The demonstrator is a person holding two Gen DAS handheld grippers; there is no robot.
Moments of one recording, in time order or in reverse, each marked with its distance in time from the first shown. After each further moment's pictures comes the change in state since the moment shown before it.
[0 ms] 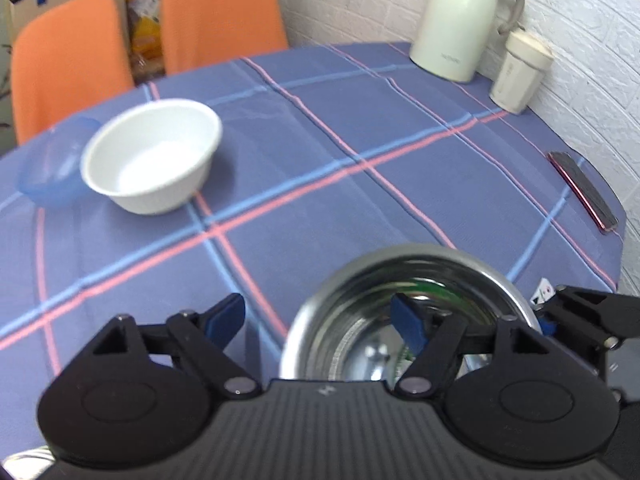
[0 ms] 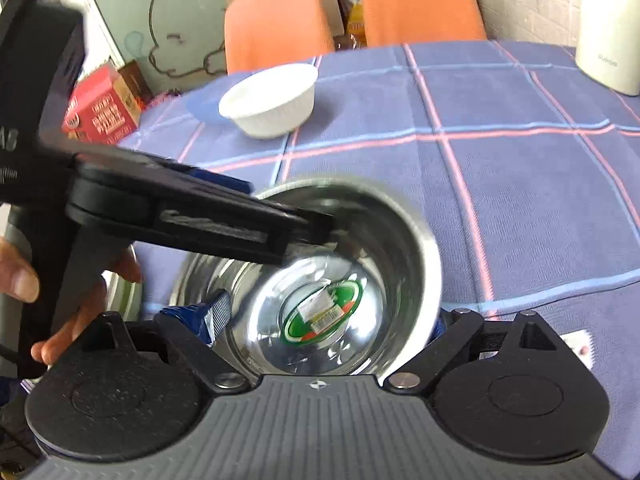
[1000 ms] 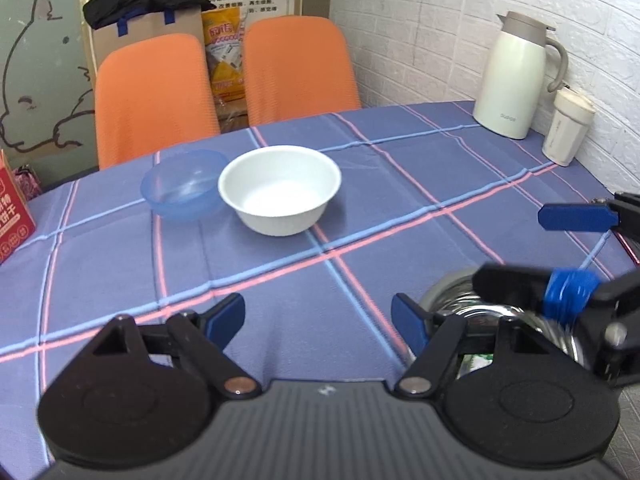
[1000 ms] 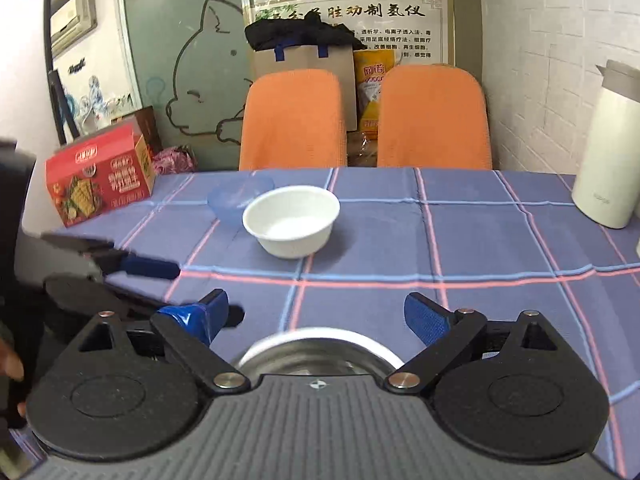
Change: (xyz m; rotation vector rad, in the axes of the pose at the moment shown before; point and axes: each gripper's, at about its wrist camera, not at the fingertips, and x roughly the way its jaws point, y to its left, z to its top) left arm -0.058 0.039 -0.023 -0.064 -0.150 0.173; right arm -0.022 0.032 0.050 -0.150 -0.232 -0.044
